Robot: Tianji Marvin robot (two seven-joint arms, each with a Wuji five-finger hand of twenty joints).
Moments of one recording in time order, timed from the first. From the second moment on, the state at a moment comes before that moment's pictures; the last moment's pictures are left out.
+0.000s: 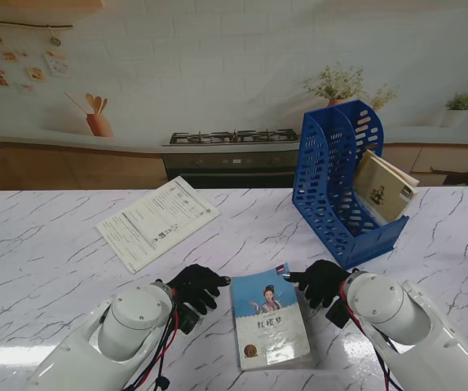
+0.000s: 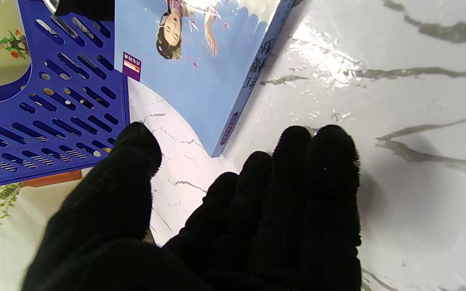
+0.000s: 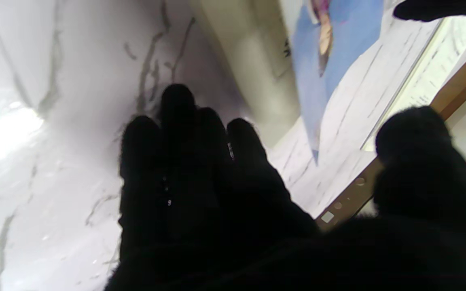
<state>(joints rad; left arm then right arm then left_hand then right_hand) 1.53 -1.18 -1.07 -1.62 -0.07 0.52 -0.08 -1.56 -1.05 1.22 -1.67 -0.27 0.49 0.36 0.85 -0.31 0.37 -0.07 0.54 0.49 0.30 0.28 0.67 0.43 0.55 0.43 0.74 0.41 0.66 0.48 0.70 0.33 1.25 0.40 0.52 -0.31 0.34 -0.15 0.76 0.33 0.32 0.57 0.91 0.30 0.46 0.27 1.03 0.20 0.41 0.32 0.56 0.26 1.34 0.48</state>
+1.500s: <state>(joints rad) 1.46 -1.21 -1.09 -1.50 -0.46 0.56 -0.12 -1.51 -1.07 1.16 -1.61 -0.19 0.44 0.31 0.85 -0.31 0.51 -0.07 0.50 0.53 0.20 0.38 0.60 0.47 0.66 0.55 0.80 0.35 0.82 0.67 0.73 0.32 1.34 0.45 0.61 -0.32 0.46 -0.15 0.78 0.42 0.39 0.62 0.91 0.39 0.55 0.31 1.09 0.23 0.43 0.28 0.62 0.29 1.32 0.39</state>
